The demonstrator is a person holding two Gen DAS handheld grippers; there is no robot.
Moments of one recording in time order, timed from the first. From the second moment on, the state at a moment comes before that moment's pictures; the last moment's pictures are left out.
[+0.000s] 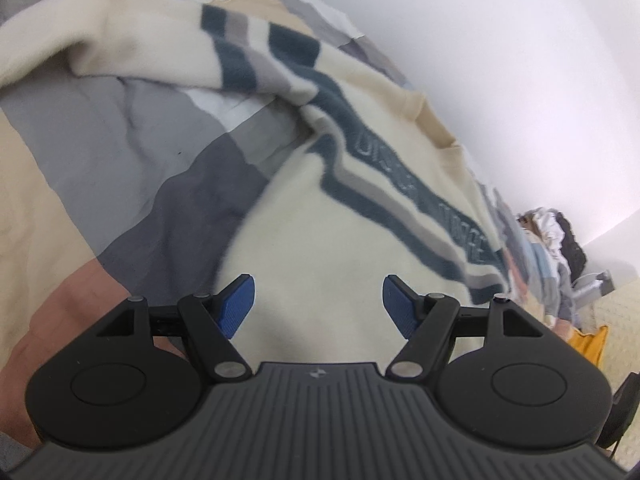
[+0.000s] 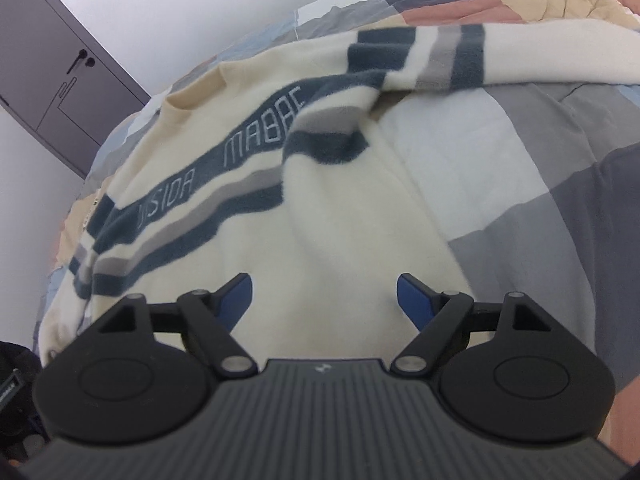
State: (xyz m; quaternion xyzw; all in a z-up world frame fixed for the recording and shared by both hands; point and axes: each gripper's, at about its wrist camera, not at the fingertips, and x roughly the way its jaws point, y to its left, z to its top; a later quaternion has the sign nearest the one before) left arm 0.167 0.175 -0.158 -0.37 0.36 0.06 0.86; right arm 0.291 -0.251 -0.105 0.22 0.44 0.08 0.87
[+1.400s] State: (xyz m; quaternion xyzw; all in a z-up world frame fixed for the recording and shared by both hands) left arm 0.207 0.110 -0.126 -0.24 0.31 -0.03 0.92; right arm 0.262 -0.307 -0.101 0.30 0.33 -0.15 0.88
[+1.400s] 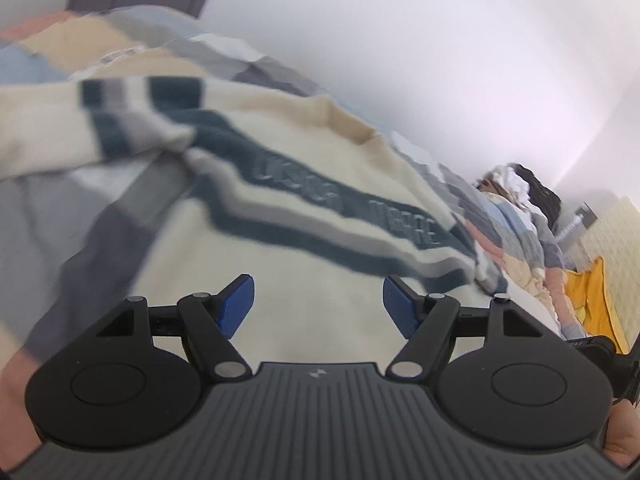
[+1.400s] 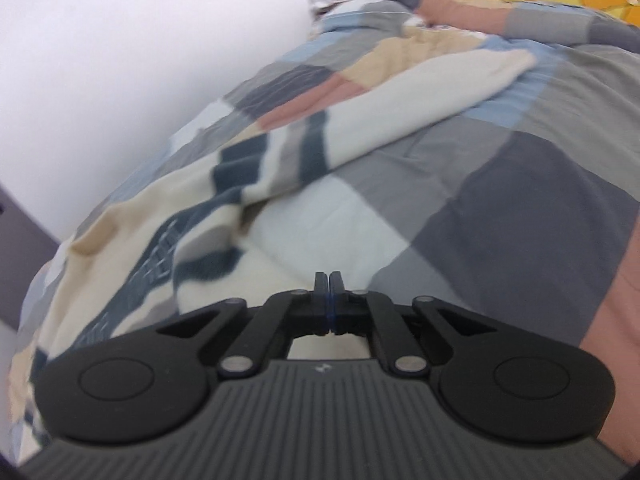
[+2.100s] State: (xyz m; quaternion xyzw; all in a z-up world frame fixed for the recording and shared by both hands) left arm 0.266 0.051 -0.191 -0.08 0.39 -0.03 0.92; right arm 0.297 -0.366 -0.079 0.35 0.31 -0.12 0.87
